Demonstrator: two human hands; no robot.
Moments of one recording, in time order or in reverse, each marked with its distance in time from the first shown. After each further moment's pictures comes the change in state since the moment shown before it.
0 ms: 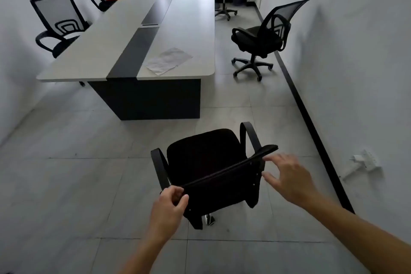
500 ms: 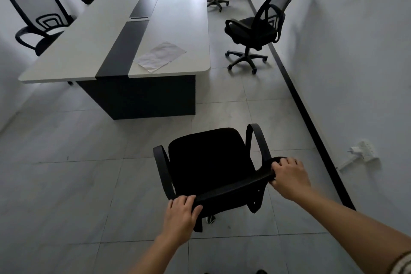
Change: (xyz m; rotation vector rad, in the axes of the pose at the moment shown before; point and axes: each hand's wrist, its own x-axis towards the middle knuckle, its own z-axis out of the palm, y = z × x) left_hand 0.042 -0.049 0.046 0.621 -0.274 0.175; right_hand 0.036 0.044 0.062 -0.584 -0.223 0.078
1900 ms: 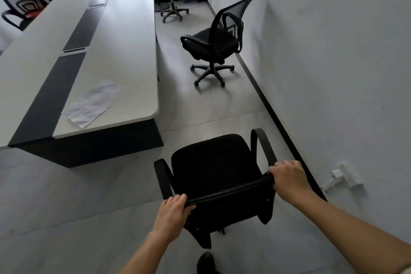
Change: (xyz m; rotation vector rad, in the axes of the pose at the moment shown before) left_hand 0.310 0.152 -0.049 0.067 0.017 0.250; right_hand 0.223 0.201 -0.022 0.084 -0.003 0.129
